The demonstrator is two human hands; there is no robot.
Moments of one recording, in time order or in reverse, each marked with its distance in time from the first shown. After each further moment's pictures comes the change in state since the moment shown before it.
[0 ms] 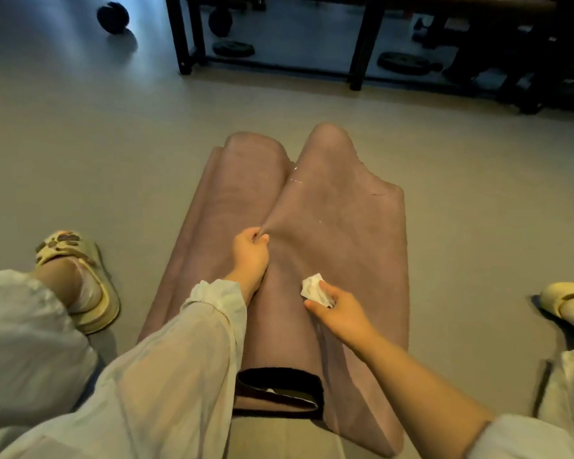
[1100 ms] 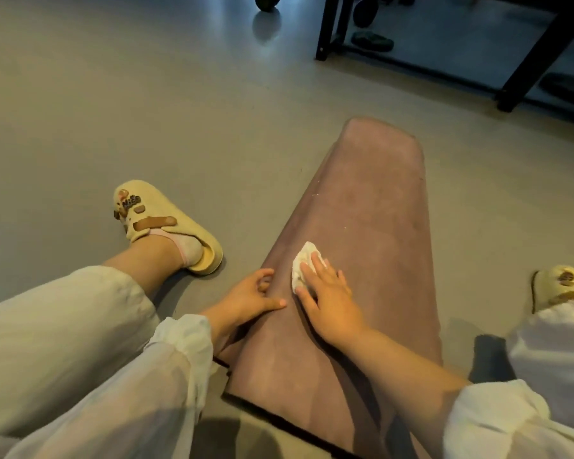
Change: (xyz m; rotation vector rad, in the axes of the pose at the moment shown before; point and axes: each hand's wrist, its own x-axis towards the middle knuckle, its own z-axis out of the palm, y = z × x) left_hand -0.036 -0.089 -0.172 0.007 -0.261 -0.339; right_hand 0.049 -0.071 0.148 -0.625 -0.249 -0.673
